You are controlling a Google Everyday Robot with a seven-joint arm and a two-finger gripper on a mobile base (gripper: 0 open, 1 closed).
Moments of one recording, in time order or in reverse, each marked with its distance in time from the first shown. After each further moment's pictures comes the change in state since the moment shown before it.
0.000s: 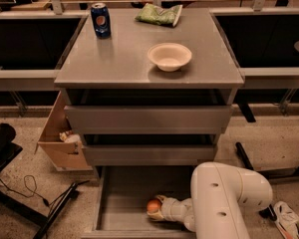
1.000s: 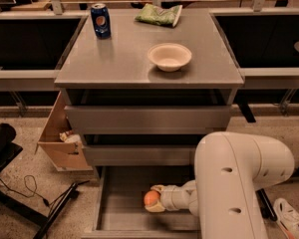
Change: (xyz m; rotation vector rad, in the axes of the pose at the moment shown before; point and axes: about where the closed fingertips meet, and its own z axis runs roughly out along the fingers) arm -0.109 0.022 -0.084 -0.117 0.031 -0.144
